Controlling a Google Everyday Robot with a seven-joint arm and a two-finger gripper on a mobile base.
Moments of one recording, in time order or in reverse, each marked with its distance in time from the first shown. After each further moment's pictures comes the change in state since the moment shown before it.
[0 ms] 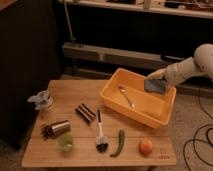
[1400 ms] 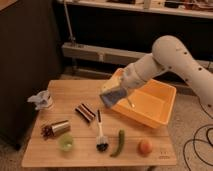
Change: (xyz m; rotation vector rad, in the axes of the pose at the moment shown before) arm -0.221 -0.145 0.069 0.020 -0.226 -0.685
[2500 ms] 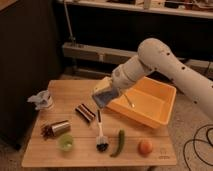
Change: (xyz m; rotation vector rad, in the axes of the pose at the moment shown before) arm 0.007 -0.012 0.017 -0.026 -0.007 -0.033
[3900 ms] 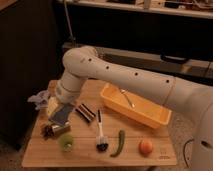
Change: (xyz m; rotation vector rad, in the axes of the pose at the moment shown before) arm -0.031 -0.121 0.159 -0.080 -0.277 -0.359
